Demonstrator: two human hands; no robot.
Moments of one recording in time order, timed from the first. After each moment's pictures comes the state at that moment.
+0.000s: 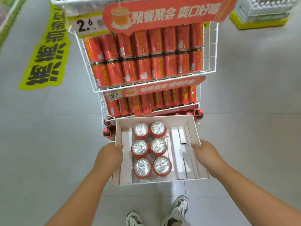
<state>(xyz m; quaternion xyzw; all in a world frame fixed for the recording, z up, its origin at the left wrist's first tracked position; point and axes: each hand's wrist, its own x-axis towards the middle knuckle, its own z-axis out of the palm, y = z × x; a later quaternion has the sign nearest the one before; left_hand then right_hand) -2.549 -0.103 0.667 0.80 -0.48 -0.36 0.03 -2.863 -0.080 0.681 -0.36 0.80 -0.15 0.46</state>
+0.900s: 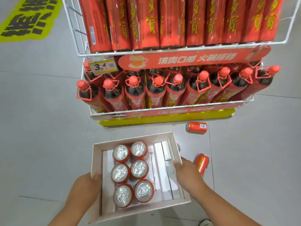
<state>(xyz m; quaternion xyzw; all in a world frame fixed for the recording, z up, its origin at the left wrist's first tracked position) -2.459 -0.017 0.162 0.85 -0.38 -0.37 0.03 -2.766 -0.064 0.156 -0.41 0.75 -0.06 0.52</state>
